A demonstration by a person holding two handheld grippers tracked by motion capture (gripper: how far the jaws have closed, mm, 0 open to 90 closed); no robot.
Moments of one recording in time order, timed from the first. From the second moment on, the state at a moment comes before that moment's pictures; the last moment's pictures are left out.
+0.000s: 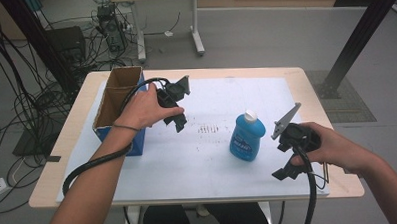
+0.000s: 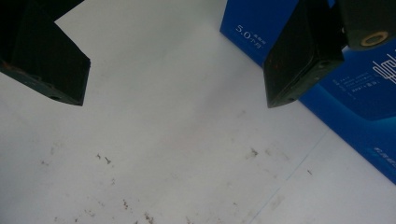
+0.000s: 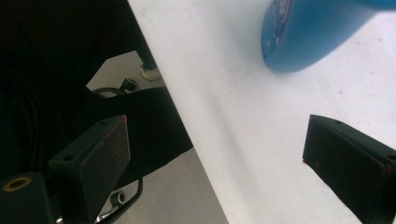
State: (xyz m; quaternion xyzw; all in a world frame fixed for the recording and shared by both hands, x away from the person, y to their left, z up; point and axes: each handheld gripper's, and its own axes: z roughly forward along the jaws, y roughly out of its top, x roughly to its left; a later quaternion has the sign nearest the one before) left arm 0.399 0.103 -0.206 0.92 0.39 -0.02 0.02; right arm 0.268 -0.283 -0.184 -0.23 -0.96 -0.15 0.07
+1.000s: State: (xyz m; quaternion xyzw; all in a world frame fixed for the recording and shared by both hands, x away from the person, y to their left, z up) left arm 0.398 0.100 -0.212 0.92 0.39 -0.03 0.02; right arm 0.267 -0.311 -0.225 -0.31 -0.93 -0.16 0.05
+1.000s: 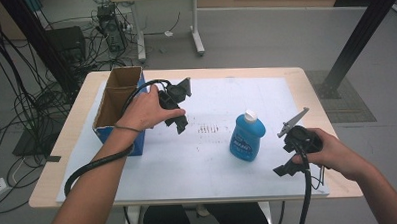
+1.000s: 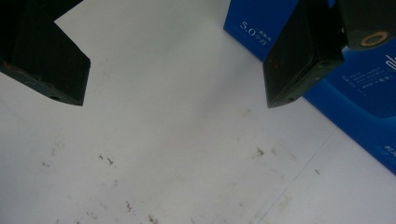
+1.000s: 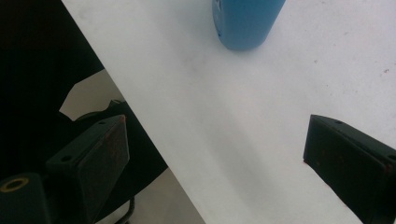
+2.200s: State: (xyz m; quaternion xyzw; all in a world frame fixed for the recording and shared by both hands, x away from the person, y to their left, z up) left arm 0.395 0.095 -0.211 0.92 0.38 -0.02 0.02; right arm 0.257 -0.316 -0.256 -0.34 -0.92 -0.21 0.01
